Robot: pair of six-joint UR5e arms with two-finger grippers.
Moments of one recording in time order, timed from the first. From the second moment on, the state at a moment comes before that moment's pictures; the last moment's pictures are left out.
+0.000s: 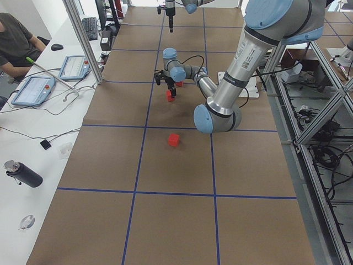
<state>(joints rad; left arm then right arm) -0.58 -2.23 -1.53 -1.70 -1.95 -1.49 1.03 -1.45 1.86 -1.49 2.26 0.68</state>
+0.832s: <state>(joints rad) -0.59 -2.36 -1.42 -1.69 -1.88 -1.39 1.03 -1.45 1.83 -1.48 2.26 0.67</state>
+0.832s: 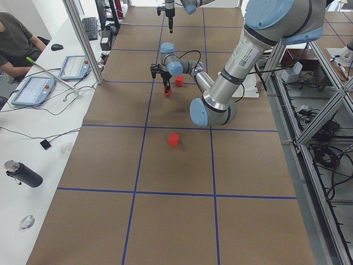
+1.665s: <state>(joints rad) -0.55 -2.55 -1.24 -1.70 -1.85 -1.32 1.02 -1.44 1.81 -1.47 2.26 0.67</state>
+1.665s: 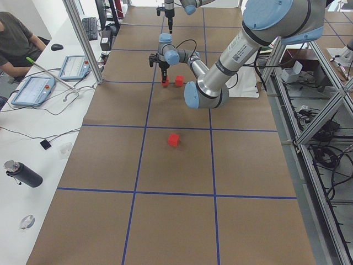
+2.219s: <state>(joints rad) -0.54 -2.54 -1.25 -1.70 -1.86 -1.32 1.03 -1.44 1.75 -1.35 2.26 0.68</state>
